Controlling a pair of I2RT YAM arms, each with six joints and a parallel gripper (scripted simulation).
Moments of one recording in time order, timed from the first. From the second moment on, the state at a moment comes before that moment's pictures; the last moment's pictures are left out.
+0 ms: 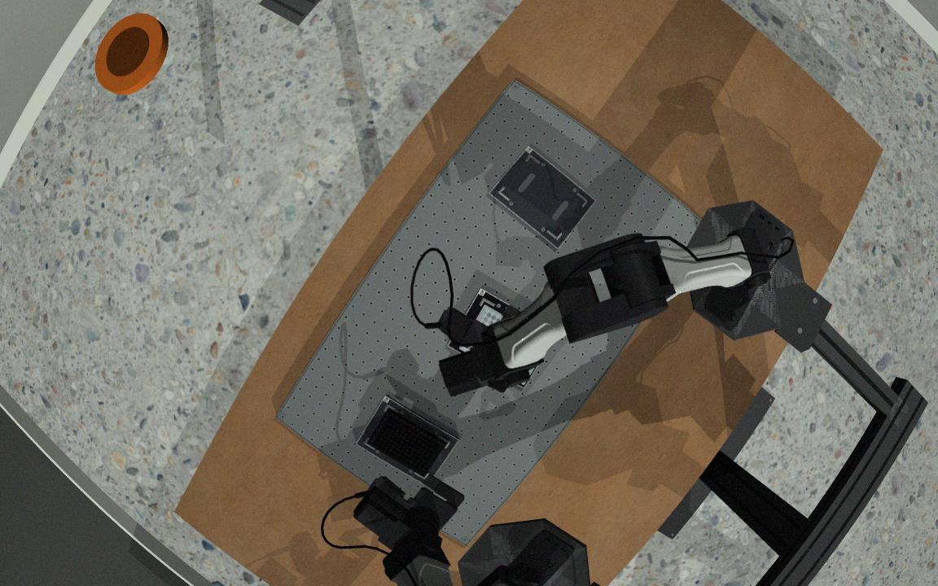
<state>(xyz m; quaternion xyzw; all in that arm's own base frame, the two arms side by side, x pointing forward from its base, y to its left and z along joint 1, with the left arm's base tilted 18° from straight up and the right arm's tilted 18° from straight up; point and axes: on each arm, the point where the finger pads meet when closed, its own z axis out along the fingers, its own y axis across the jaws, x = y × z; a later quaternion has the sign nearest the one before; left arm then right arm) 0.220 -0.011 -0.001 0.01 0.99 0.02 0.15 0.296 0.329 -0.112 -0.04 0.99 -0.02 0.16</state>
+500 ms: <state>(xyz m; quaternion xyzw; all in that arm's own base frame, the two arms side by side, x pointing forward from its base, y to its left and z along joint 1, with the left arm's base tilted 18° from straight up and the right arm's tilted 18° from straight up) 0.220 -0.011 -0.001 0.01 0.99 0.02 0.15 0.300 0.324 -0.134 -0.04 0.99 -0.02 0.15</state>
